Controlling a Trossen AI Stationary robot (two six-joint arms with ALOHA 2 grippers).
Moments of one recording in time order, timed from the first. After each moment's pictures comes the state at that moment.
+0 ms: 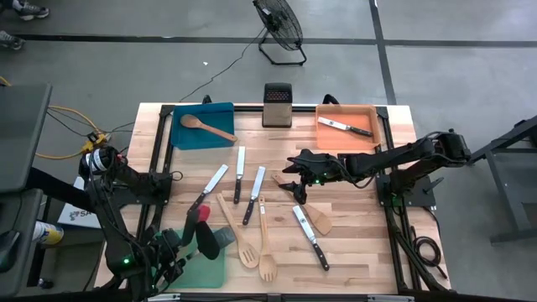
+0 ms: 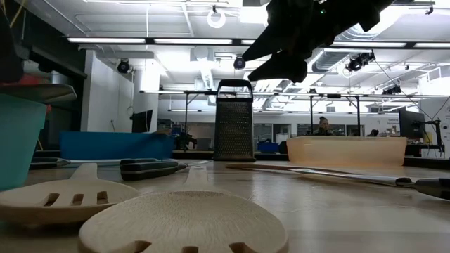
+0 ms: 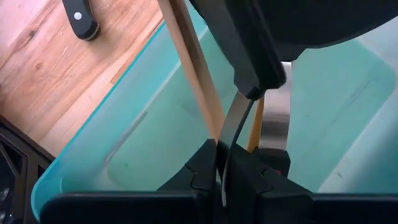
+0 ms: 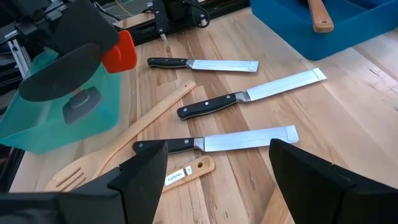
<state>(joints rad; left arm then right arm) -1.24 1.59 1.12 -1.09 -0.35 -1.94 0.06 1.43 0.82 0.12 0.10 0.36</state>
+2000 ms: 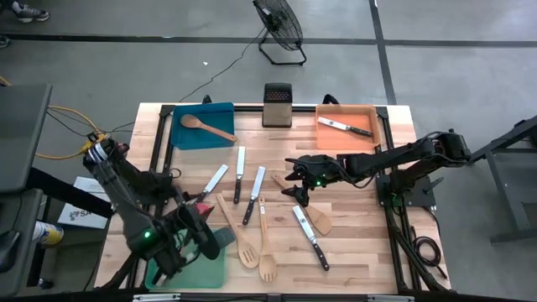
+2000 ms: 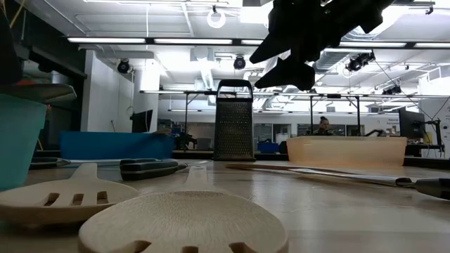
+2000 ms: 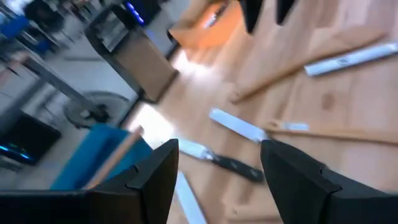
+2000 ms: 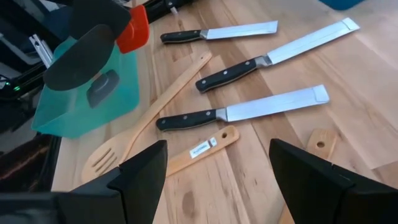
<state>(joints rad) -0.93 1.53 1.36 -1.57 -1.09 -1.35 0.06 1.43 0.82 0.05 0.00 0.50</state>
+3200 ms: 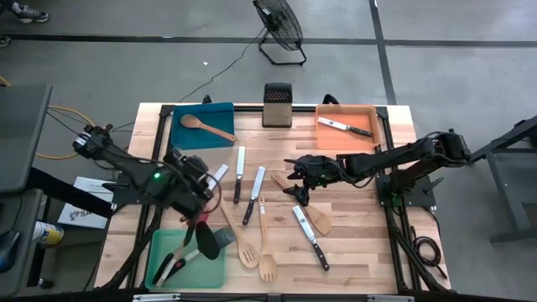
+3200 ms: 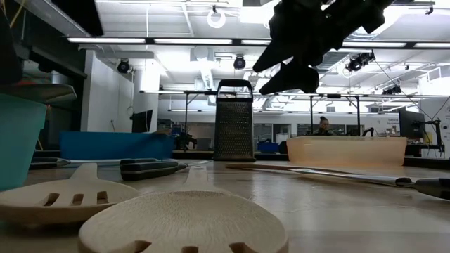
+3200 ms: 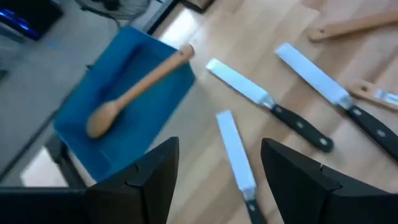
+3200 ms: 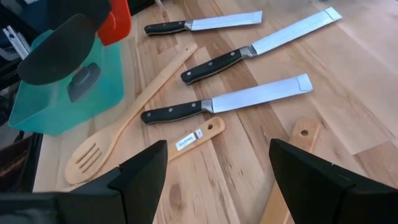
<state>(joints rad) -0.52 1.30 1.29 -1.55 -0.75 -1.19 0.06 1.43 0.82 0.00 0.03 0.52</state>
